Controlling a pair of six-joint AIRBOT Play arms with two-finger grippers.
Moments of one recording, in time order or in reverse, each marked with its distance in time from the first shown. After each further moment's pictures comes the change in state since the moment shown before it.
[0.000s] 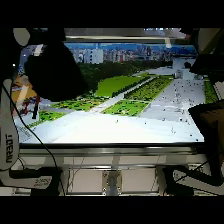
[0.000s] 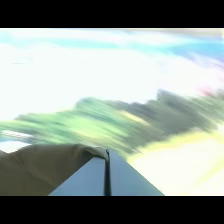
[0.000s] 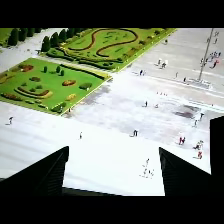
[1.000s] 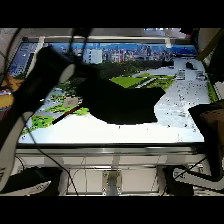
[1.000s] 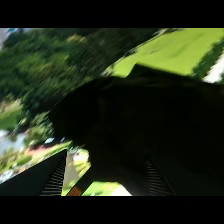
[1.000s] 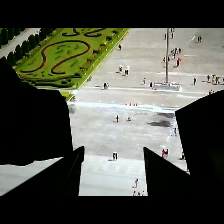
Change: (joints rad) left arm -0.319 0.198 -0.353 0.359 -0.182 -0.136; right arm -0.165 -0.039 -0.068 0.004 -0.072 -0.029
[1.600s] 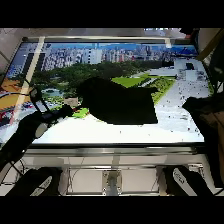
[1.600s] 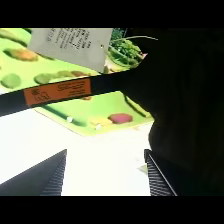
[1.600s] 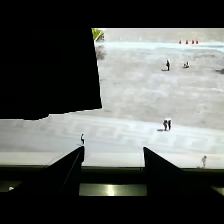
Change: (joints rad) left arm 0.327 0.481 -1.055 -0.347 0.667 -0.532; right arm 0.000 0.472 -0.935 0.121 -0.332 -0.008
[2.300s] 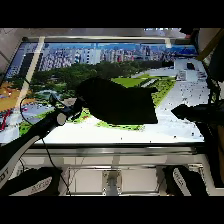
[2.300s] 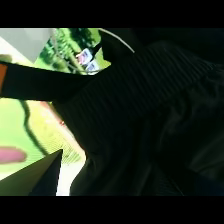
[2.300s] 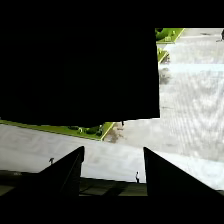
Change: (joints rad) left arm -0.048 -0.439 0.069 -0.429 0.437 -0.033; right arm 0.000 0.155 -0.169 0.200 -0.111 0.001
